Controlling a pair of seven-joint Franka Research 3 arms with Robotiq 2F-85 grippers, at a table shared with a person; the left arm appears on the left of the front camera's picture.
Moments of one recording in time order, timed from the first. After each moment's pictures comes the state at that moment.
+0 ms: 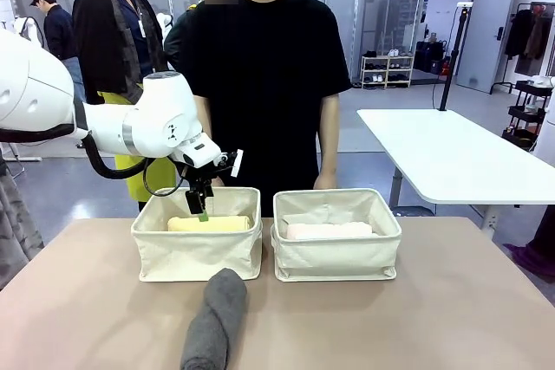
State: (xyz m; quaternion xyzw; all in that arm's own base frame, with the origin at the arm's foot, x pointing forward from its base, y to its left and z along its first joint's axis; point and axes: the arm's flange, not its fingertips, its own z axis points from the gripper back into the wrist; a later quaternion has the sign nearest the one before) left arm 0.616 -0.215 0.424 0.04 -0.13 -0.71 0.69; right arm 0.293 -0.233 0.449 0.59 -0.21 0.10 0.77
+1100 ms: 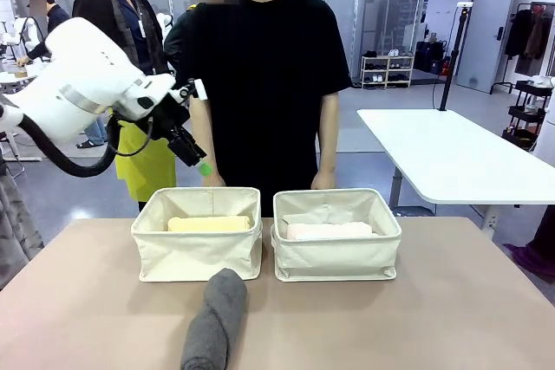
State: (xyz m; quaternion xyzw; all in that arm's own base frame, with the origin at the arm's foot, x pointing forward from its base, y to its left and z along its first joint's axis) left arm 0.547 -0.154 0.532 -0.21 -0.28 -0.56 0.75; right arm 0.293 -0.233 0.449 0.59 -0.21 0.10 0.77
